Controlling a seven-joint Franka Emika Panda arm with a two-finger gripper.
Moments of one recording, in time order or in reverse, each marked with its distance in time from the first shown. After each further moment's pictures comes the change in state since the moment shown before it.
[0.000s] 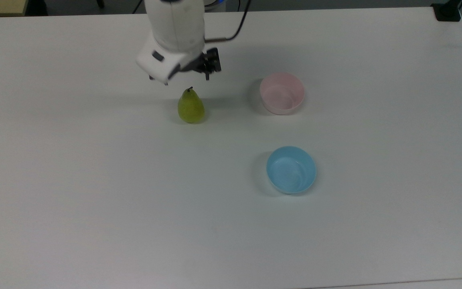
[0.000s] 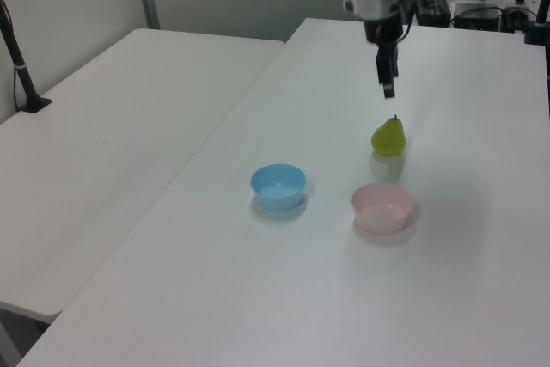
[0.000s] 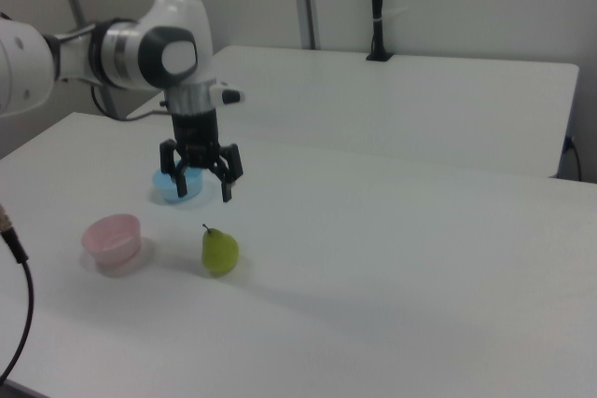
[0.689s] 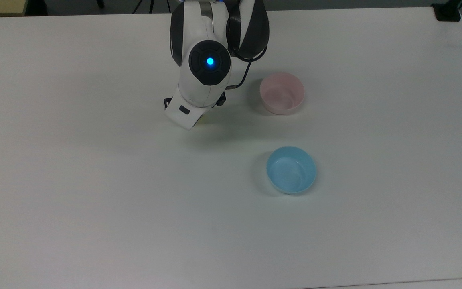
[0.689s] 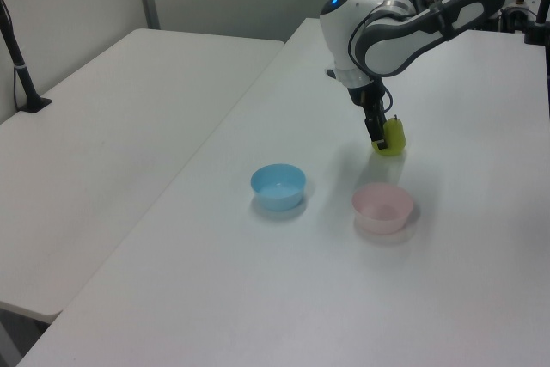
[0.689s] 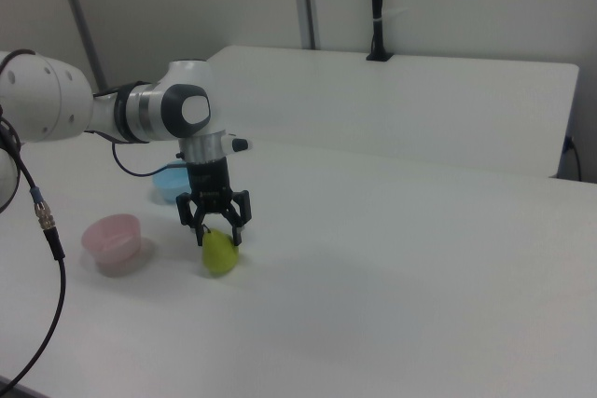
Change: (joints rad) arm 0.066 0.195 -0.025 -0.001 -0.099 0.099 0.000
